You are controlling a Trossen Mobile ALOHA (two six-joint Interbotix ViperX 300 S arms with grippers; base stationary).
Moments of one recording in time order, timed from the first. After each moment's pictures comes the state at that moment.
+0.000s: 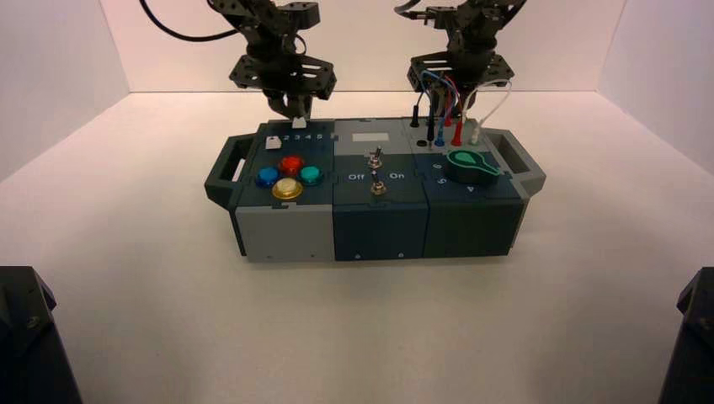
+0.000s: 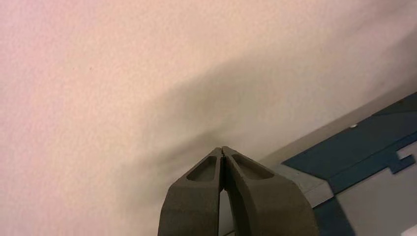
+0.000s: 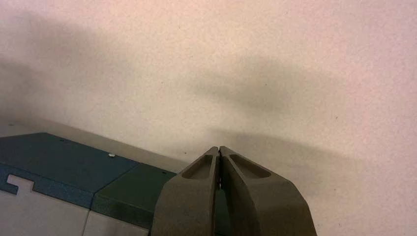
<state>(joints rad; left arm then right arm) -0.46 0.39 0.46 -0.02 0.24 -0.02 0.33 0.39 0.40 0.08 0.39 -0.03</state>
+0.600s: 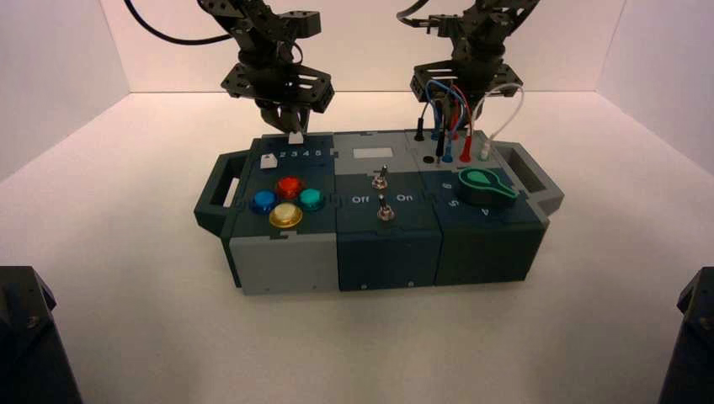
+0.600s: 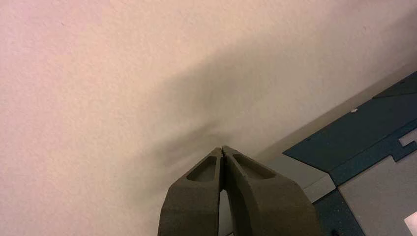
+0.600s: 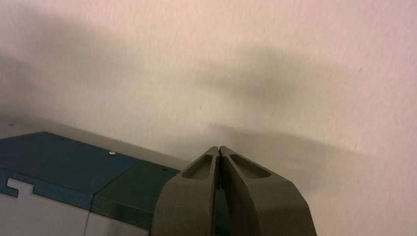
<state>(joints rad) -0.51 0.31 0.58 -0.02 0.27 -0.02 0.36 0.32 0.53 0.10 0.40 -0.03</state>
